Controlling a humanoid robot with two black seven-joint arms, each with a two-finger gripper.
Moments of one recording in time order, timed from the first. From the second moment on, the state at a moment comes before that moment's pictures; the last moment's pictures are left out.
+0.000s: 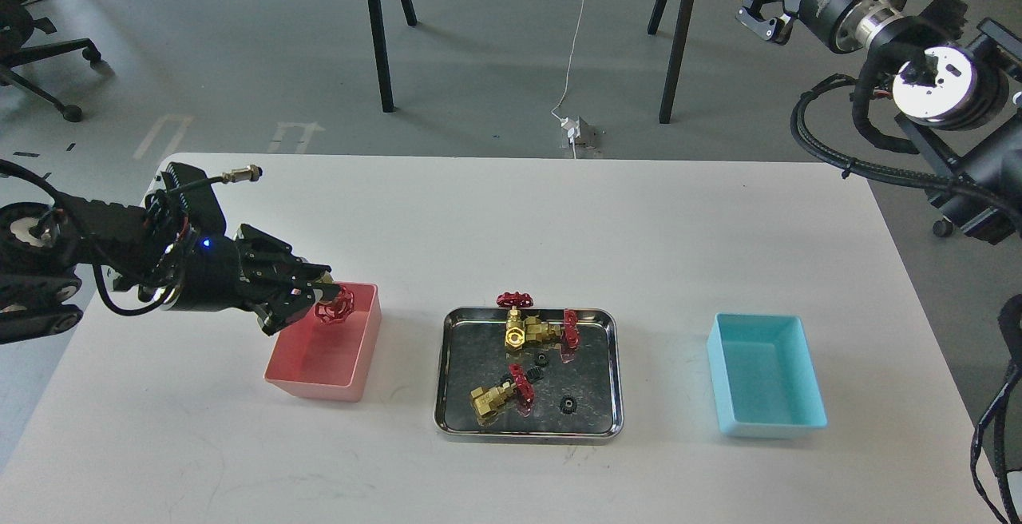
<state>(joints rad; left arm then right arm) -1.39 0.74 0.84 -1.22 1.51 0.28 -0.49 1.13 -0.40 0.58 0.63 0.15 0.25 0.03</state>
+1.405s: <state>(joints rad) -1.24 1.04 0.02 -1.54 0.62 0.02 -0.49 1.63 -0.30 -0.54 1.39 -1.09 0.38 0.04</state>
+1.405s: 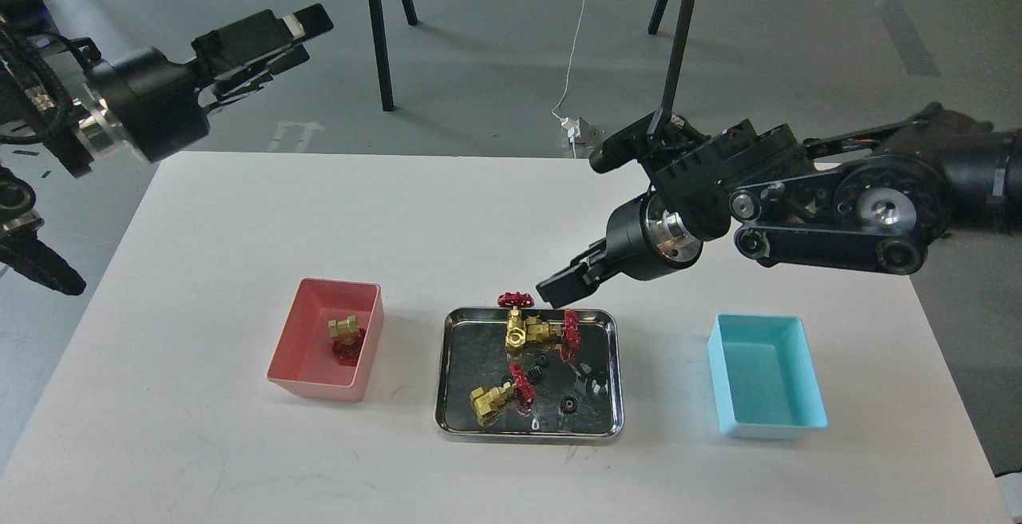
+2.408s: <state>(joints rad) -1.10 0.79 -0.14 -1.53 0.23 -0.03 -0.49 1.53 0.00 -0.82 1.24 -1.26 0.28 0.03</state>
